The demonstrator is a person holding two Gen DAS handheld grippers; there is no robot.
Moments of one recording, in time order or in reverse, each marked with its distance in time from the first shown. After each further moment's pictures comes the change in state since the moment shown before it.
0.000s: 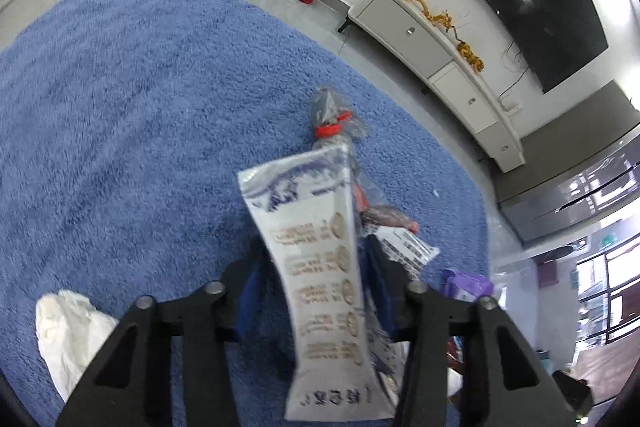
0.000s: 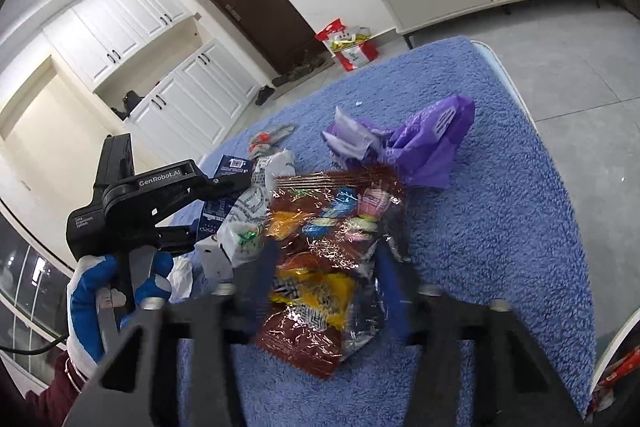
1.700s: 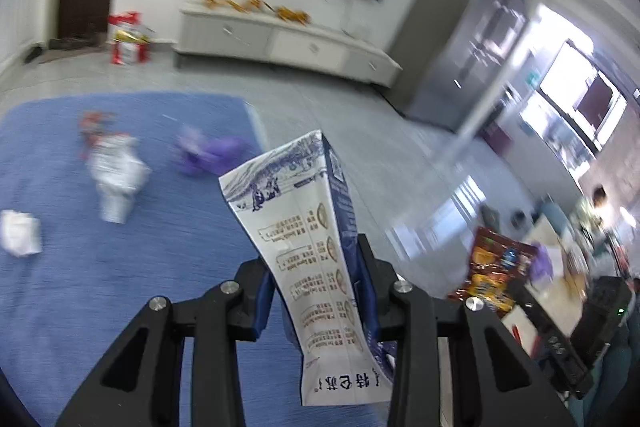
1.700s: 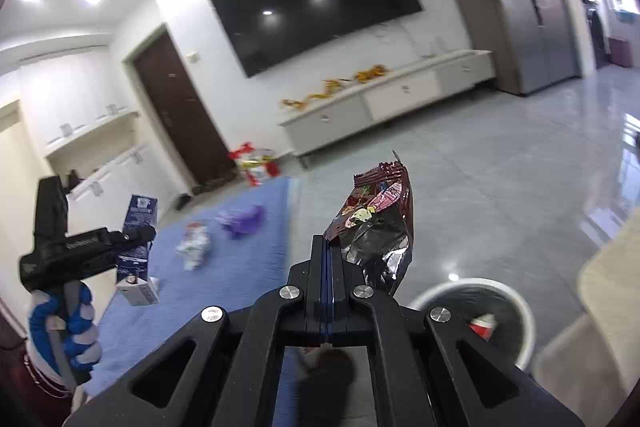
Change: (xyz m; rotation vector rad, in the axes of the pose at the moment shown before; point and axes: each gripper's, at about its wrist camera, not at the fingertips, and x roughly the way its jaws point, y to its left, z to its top) left arm -0.106 -0.200 -0.214 0.629 0.002 -0.220; right arm -0.321 -0.064 -0.118 0.044 -0.448 -0.414
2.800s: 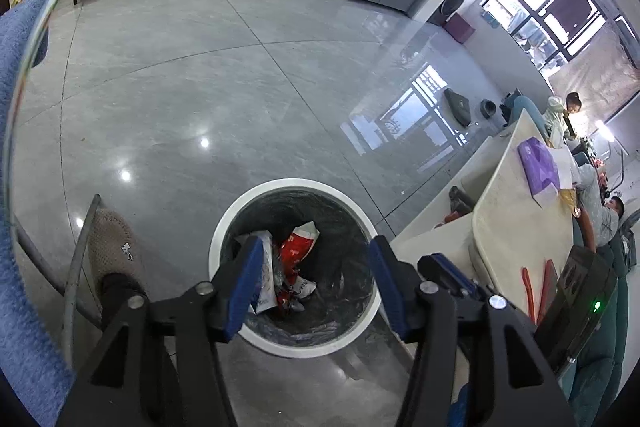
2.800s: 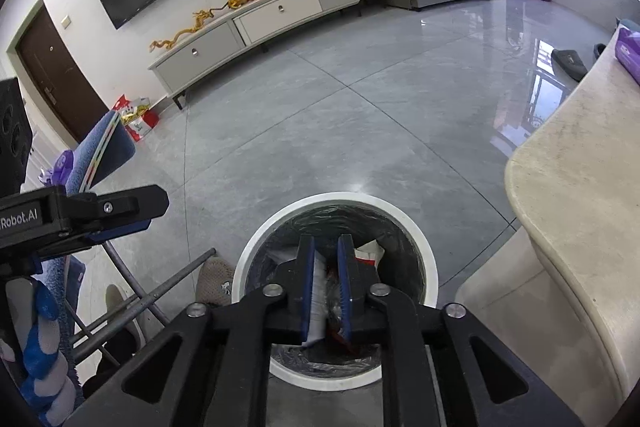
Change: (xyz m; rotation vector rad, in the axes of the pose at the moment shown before) left arm 0.208 -0.121 -0.053 0.147 0.373 -0.141; right arm 0.086 -0.122 -0.052 0.152 0.244 -0.326
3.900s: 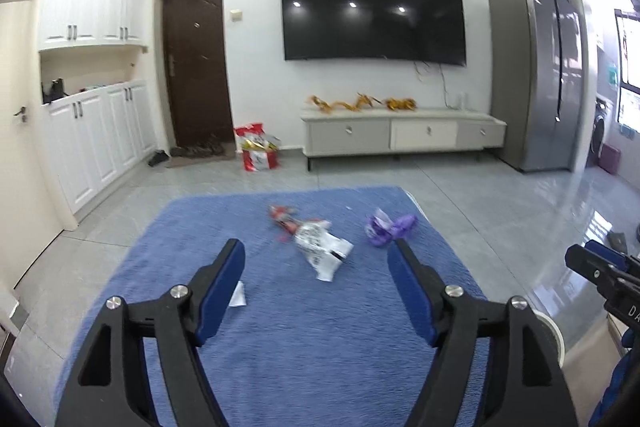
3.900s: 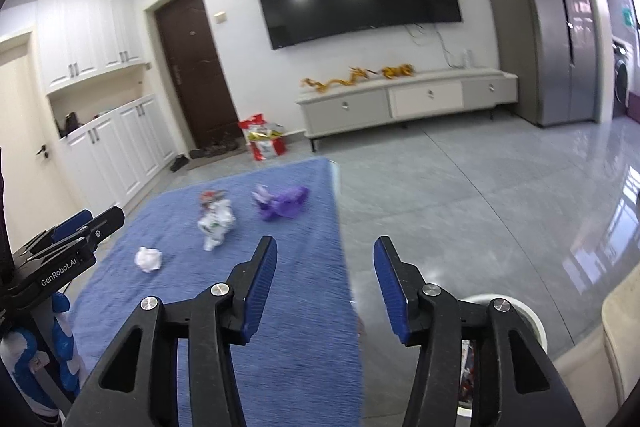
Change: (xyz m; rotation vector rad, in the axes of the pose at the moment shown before) left arm -0.339 0.116 -0.145 -0.094 -0.732 0.740; right arm -0.150 0.238 -0.017 -0.377 -0.251 0.334
